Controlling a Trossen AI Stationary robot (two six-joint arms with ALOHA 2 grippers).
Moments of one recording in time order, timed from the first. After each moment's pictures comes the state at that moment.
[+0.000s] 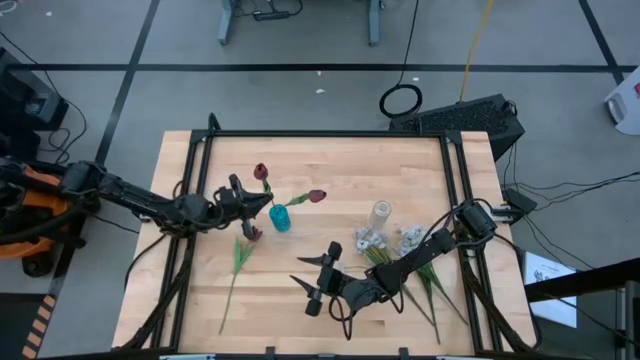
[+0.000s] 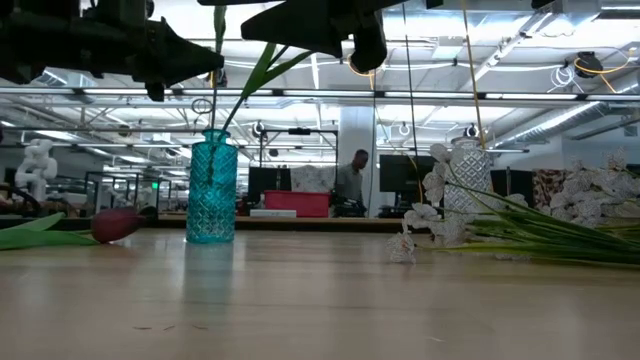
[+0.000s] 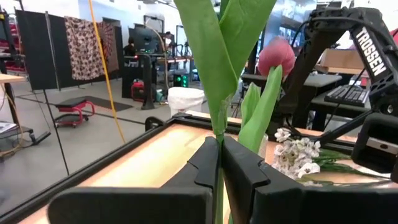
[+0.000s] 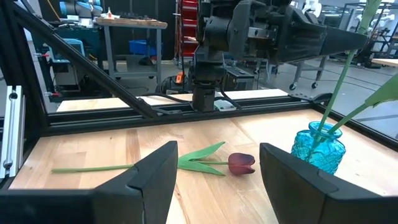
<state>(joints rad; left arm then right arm) -0.21 0.92 0.18 0.86 -0.54 0.01 0.51 2.08 1.25 0.70 0.86 0.09</state>
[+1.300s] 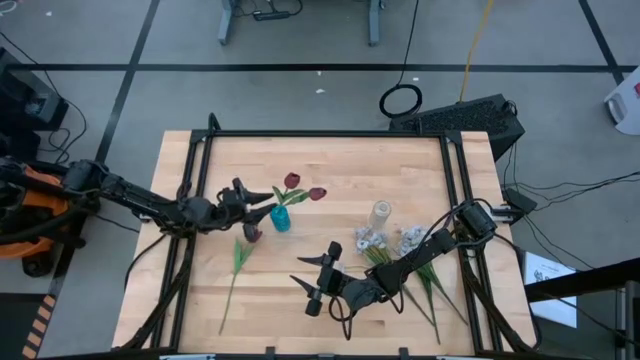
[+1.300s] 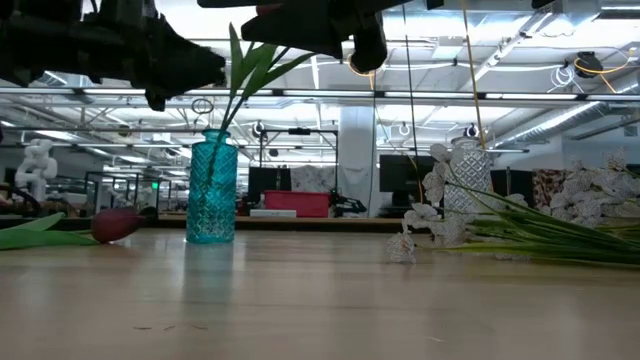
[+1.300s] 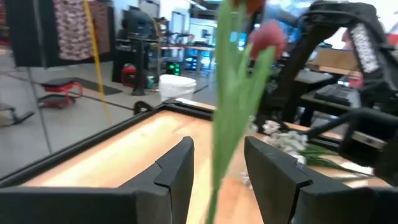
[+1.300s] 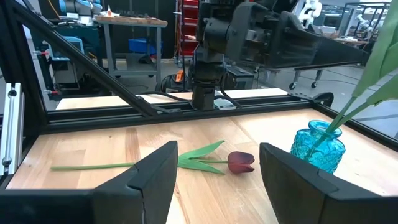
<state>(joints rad) -0.22 0.95 0.18 0.84 -0.52 -0.10 0.51 2.08 1.25 0.70 0.86 0.09</state>
